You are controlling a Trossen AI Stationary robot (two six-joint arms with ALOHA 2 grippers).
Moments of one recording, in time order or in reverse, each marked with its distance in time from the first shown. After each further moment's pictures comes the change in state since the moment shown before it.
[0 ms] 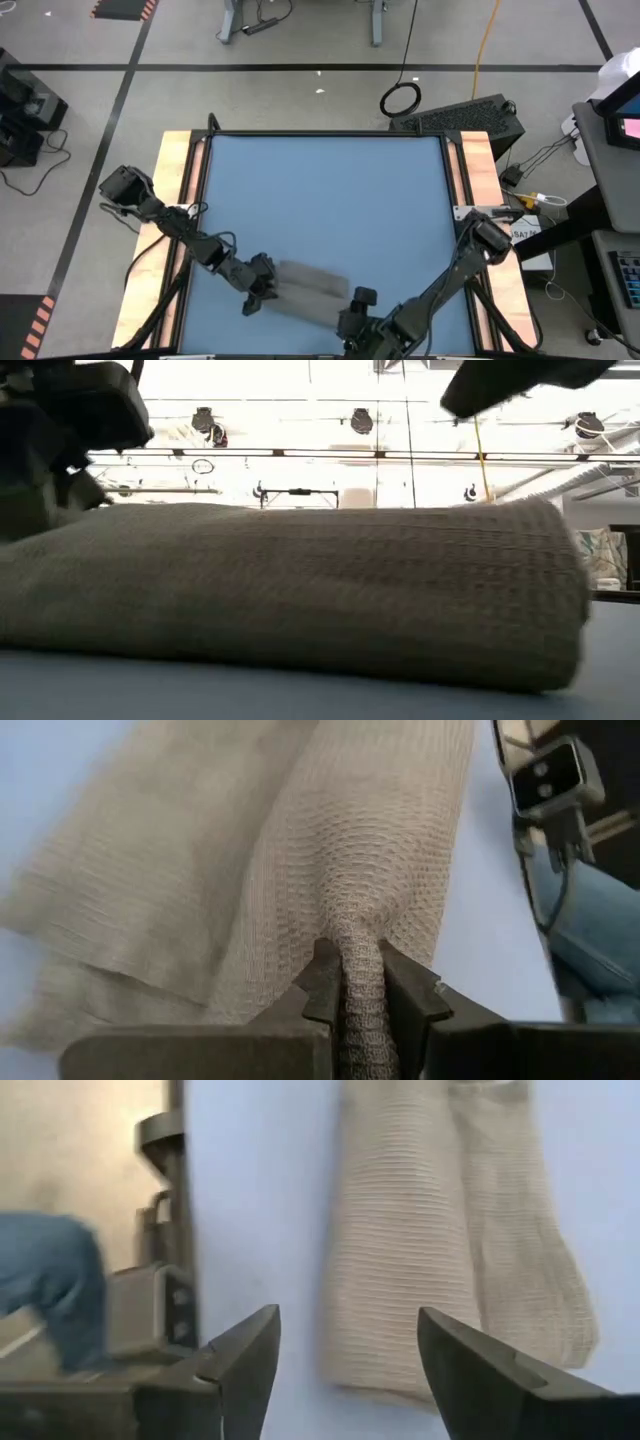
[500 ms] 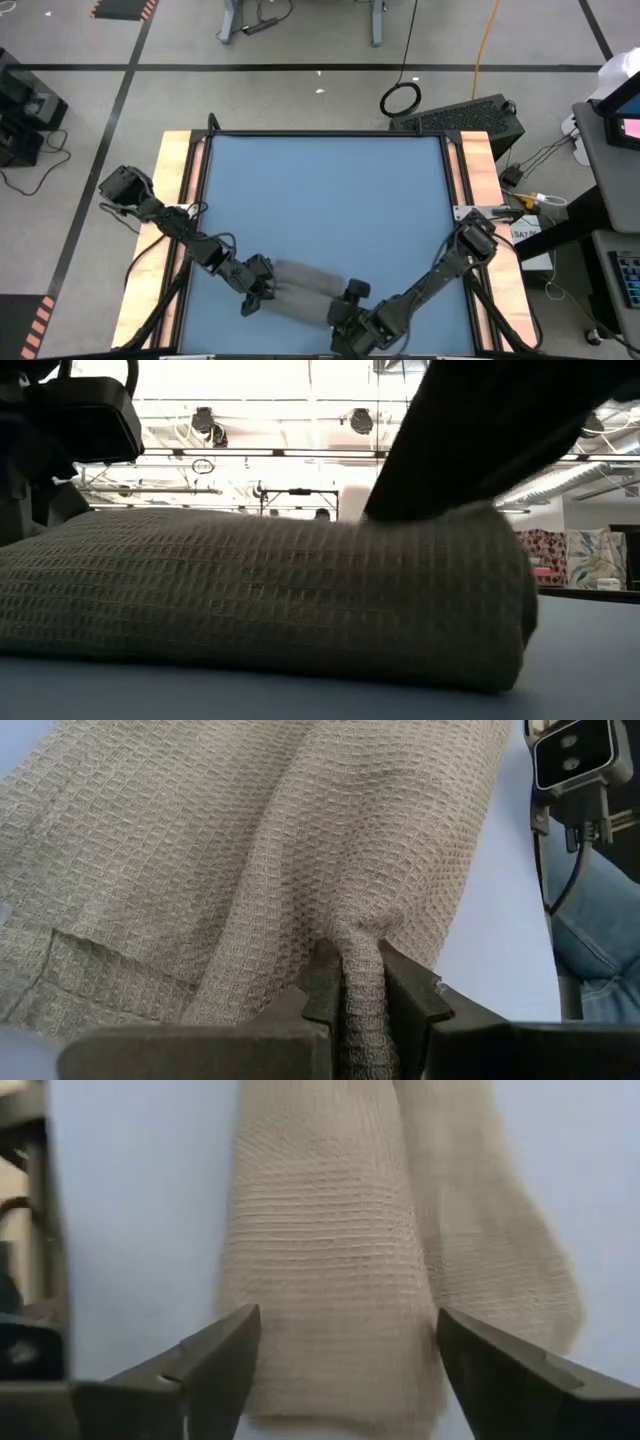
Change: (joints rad) left arm -0.009 0.005 0.000 -0.056 0.041 -0.104; right arm -0.055 0.106 0.000 -0.002 0.077 0.064
